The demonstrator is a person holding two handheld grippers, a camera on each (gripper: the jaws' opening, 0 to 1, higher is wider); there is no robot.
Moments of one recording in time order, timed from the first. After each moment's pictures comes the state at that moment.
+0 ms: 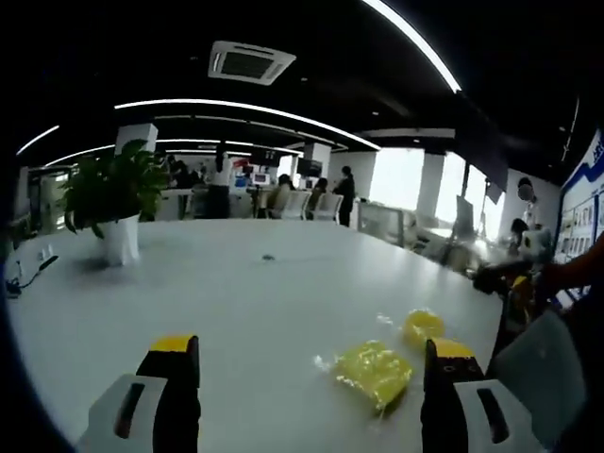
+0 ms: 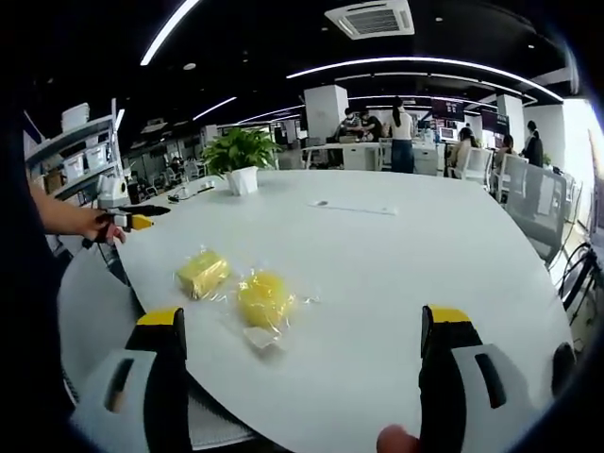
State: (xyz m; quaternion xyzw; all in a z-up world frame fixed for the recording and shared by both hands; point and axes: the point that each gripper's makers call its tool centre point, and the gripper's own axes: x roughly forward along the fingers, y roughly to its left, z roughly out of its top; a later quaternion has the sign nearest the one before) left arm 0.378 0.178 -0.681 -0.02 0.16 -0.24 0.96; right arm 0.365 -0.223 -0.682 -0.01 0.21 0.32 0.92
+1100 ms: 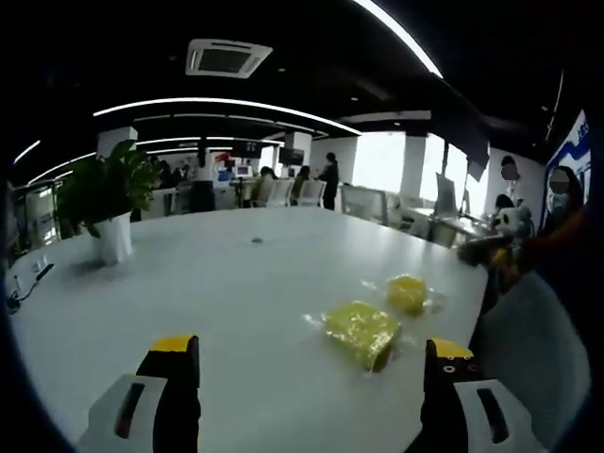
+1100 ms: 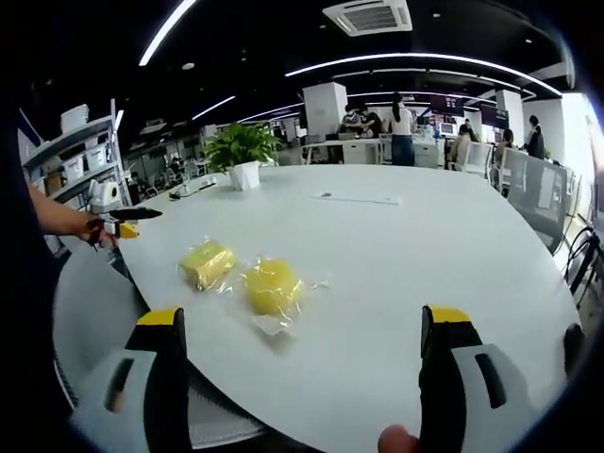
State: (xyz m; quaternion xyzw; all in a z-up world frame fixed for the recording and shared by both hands) left arm 0.341 0.180 -0.700 0.00 0.19 -0.29 0.94; right arm 0.350 -0.217 -0.698 0.00 0.22 0.32 0.92
